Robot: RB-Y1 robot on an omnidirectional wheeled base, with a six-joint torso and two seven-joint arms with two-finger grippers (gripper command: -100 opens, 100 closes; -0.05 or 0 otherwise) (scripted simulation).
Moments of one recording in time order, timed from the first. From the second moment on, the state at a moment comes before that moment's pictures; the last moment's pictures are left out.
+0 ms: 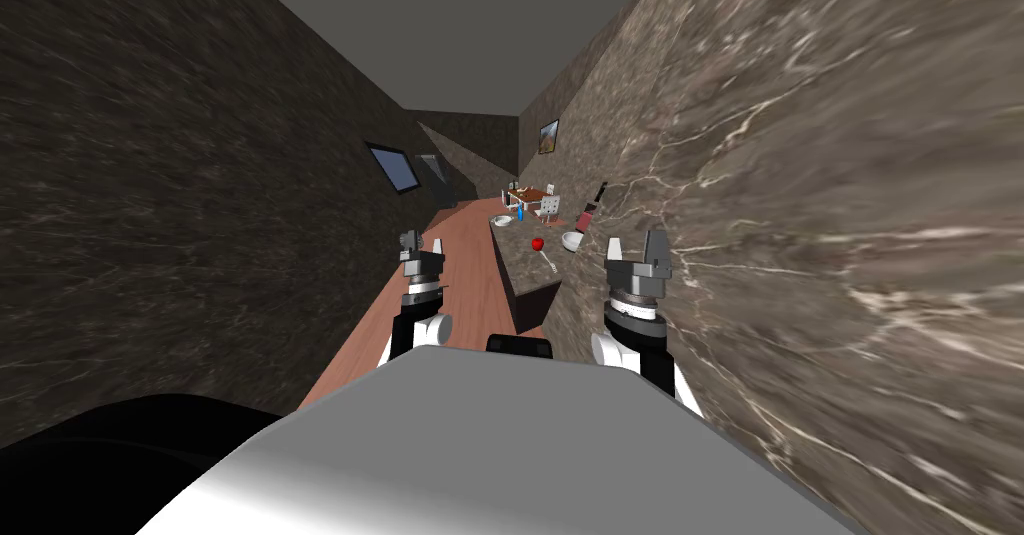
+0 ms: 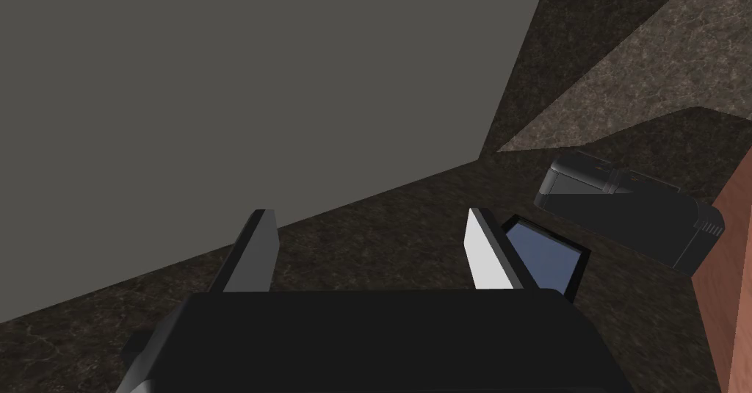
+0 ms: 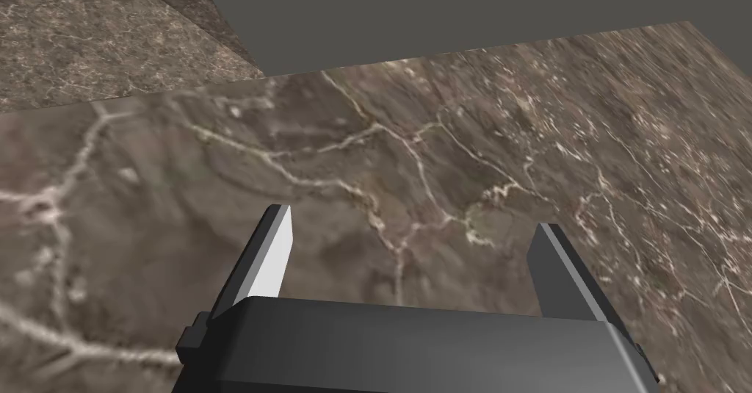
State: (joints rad) left arm 0.51 -0.04 0.01 -2.32 0.05 -0.42 0.10; right arm 0.55 -0.01 0.05 -2.34 0.10 -0.61 -0.04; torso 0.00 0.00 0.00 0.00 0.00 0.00
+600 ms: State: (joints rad) left arm 0.51 -0.04 0.01 -2.32 0.05 -0.42 0.10; right arm 0.60 -0.14 0.07 -2.29 0.10 -0.61 -0.06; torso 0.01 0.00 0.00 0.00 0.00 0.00
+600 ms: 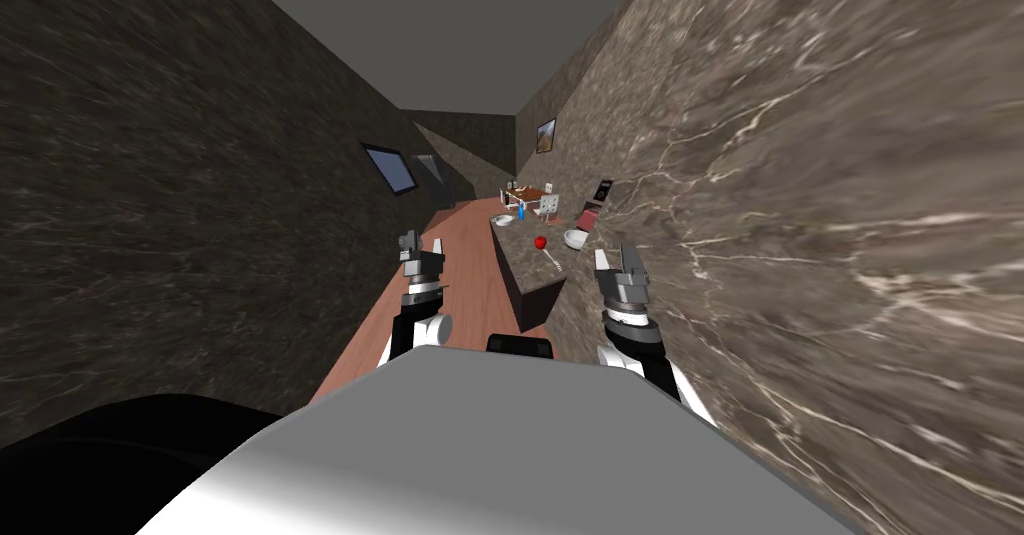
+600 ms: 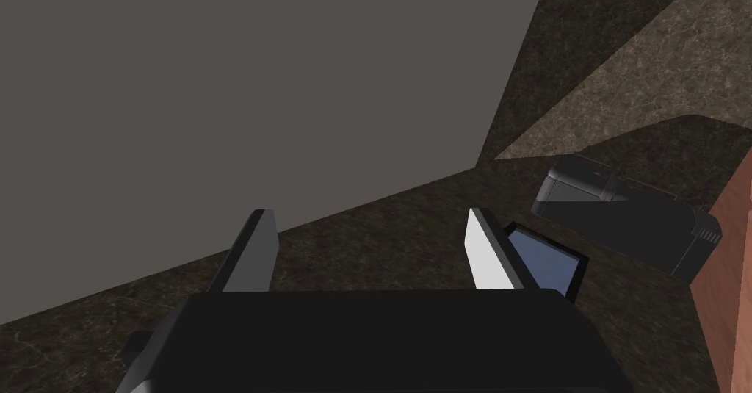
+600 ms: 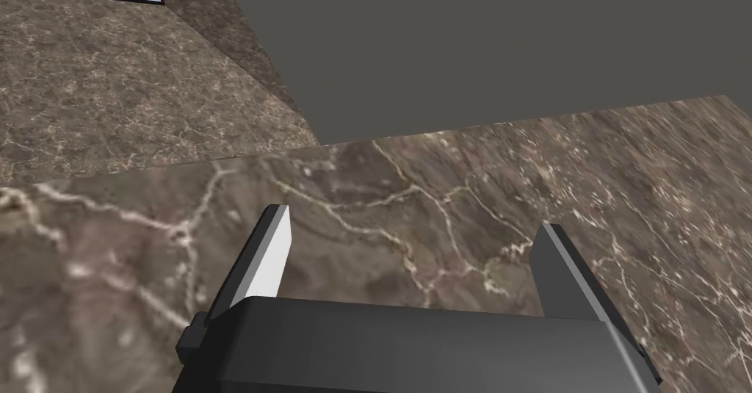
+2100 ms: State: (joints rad) left arm 0.51 -0.04 0.01 -2.32 0.05 -0.42 0.10; right arm 0.84 -0.52 0.17 -1.97 0.13 -0.59 -0.09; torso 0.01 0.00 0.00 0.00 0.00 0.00
